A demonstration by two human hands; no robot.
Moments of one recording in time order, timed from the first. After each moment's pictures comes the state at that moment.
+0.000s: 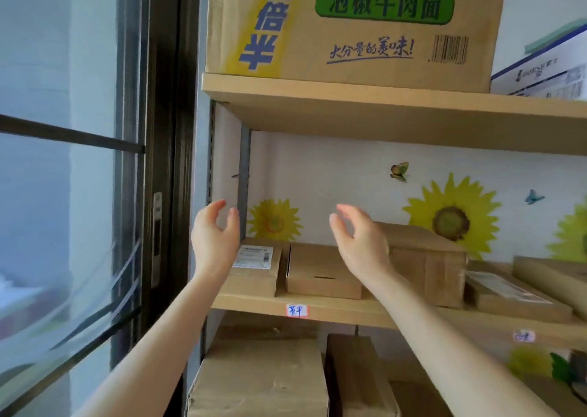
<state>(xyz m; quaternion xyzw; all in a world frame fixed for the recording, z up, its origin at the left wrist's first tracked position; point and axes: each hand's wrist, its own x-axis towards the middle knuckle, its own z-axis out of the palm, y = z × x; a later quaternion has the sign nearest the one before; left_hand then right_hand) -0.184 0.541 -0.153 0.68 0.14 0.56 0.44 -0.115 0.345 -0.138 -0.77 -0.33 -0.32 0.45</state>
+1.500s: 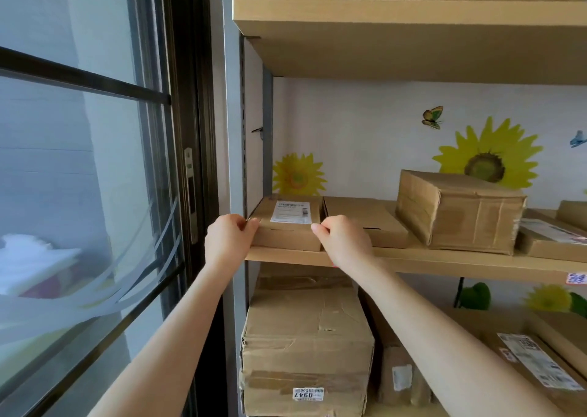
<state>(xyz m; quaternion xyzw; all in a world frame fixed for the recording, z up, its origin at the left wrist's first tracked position) -0.204 0.599 -0.214 0.83 0.24 0.40 0.31 -0.125 0.434 -0.207 -0.89 -0.30 -0.20 0.28</state>
